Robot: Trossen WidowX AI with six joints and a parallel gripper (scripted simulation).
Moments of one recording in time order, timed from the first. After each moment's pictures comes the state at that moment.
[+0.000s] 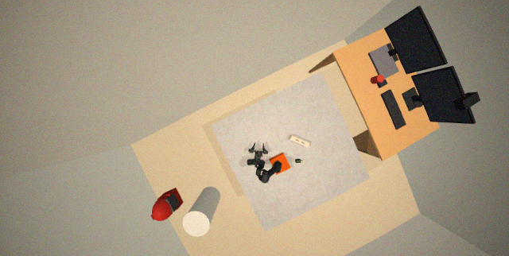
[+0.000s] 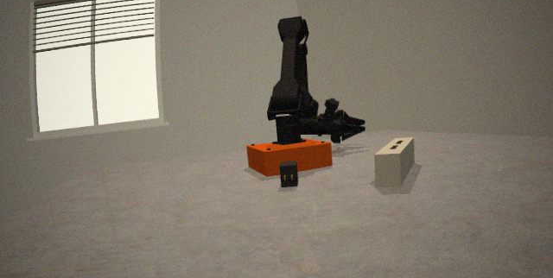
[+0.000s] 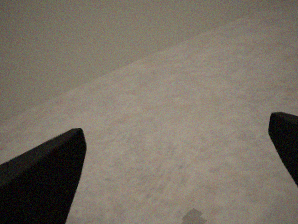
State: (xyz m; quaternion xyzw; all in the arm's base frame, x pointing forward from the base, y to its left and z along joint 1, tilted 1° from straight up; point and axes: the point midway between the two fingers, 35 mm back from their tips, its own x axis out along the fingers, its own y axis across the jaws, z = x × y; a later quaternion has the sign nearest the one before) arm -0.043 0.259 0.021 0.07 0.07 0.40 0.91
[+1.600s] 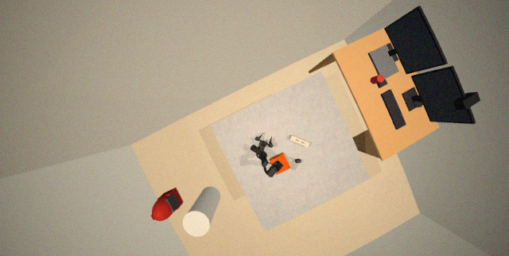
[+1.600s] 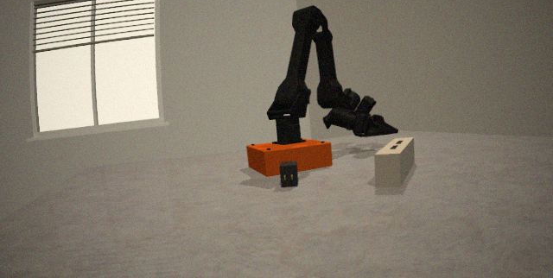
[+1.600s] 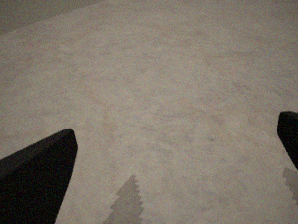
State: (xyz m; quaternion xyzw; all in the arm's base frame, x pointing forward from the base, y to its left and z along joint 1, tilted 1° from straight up) arm 0.064 0.288 0.009 -0.06 0.13 0.24 0.96
